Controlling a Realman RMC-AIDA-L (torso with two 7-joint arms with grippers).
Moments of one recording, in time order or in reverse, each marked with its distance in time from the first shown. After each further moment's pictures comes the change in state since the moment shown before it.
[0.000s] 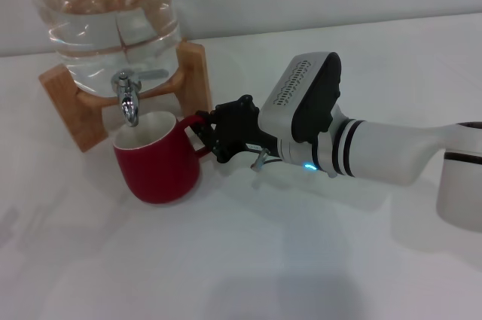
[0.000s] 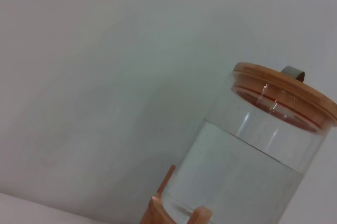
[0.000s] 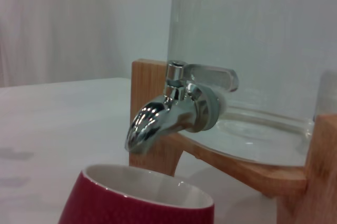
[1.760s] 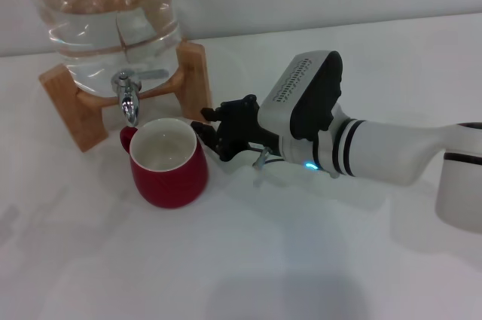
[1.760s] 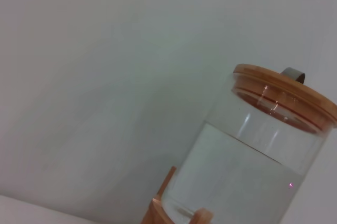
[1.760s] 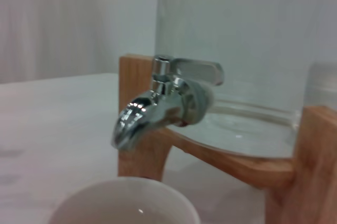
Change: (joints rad) left arm -0.005 0.002 0.000 0.000 -0.001 0.003 -0.002; right arm -0.017 -0.006 0.003 0.041 0.003 -0.060 0.012
